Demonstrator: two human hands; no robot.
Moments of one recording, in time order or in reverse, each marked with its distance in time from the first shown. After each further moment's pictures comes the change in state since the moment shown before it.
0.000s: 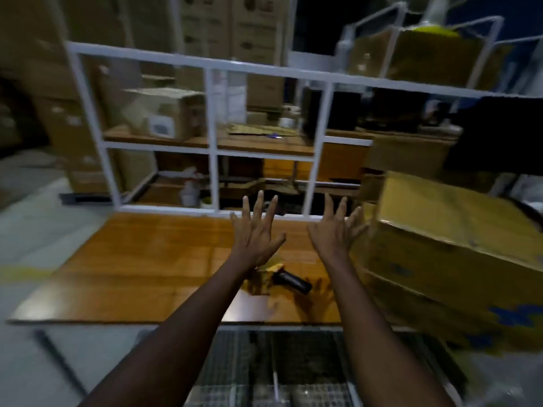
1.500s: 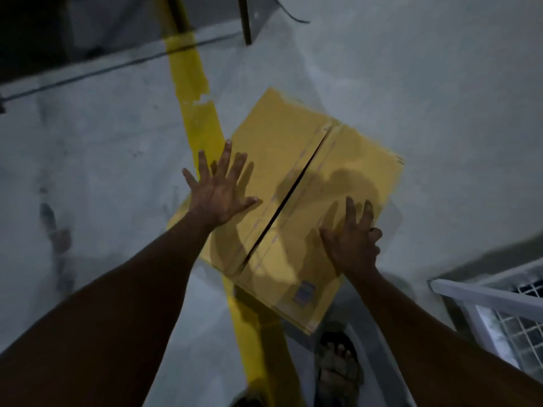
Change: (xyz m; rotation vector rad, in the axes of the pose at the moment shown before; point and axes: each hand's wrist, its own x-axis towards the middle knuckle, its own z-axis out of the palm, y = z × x) left_hand -0.978 -0.900 0.402 0.235 -0.419 -1.490; right_hand -0.794 -0.450 1.021 -0.115 -1.039 -0.994
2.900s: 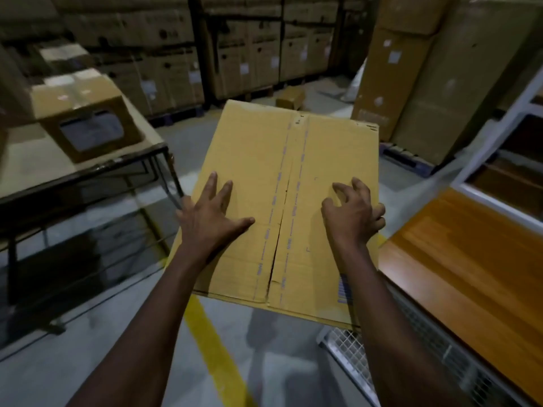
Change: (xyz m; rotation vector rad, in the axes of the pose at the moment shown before) left_hand -0.377 0.165 -0.797 -0.288 0.489 0.199; right_hand -0.416 -0.120 -0.781 0.412 0.916 0.118
